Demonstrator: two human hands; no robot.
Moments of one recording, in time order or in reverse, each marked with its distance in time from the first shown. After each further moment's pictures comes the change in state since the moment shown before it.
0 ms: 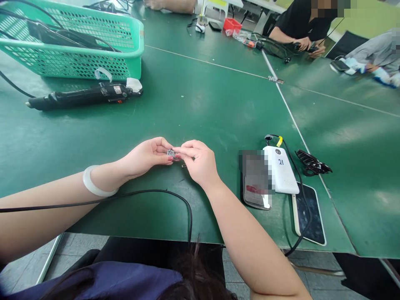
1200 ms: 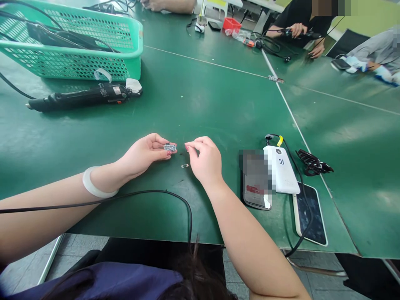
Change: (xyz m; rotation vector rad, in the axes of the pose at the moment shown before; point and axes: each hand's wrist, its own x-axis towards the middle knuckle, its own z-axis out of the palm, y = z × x) left_hand 0.001 0.000 0.001 0.074 0.171 0.061; right_hand 0.003 0.003 -0.003 -0.259 0.102 0.181
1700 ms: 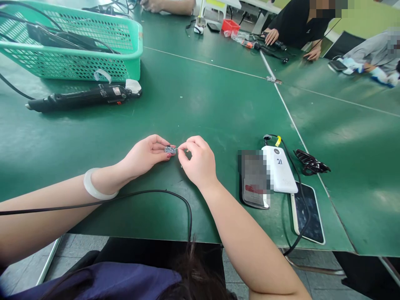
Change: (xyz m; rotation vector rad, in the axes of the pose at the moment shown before) left_hand -0.001 -0.001 -0.001 0.202 0.026 0.040; right_hand -0.002 -0.012 0.003 -0.039 -0.003 -0.145
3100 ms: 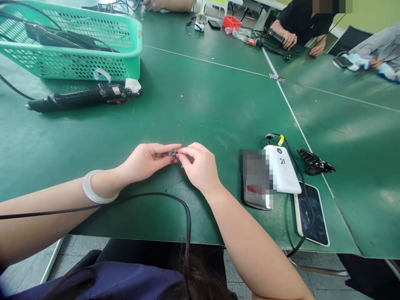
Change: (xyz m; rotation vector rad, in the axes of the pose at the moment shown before) left_hand -0.008 0.002 0.001 0.285 -0.134 0.186; right_hand -0.007 -0.003 -0.008 0.224 -0.109 0.106
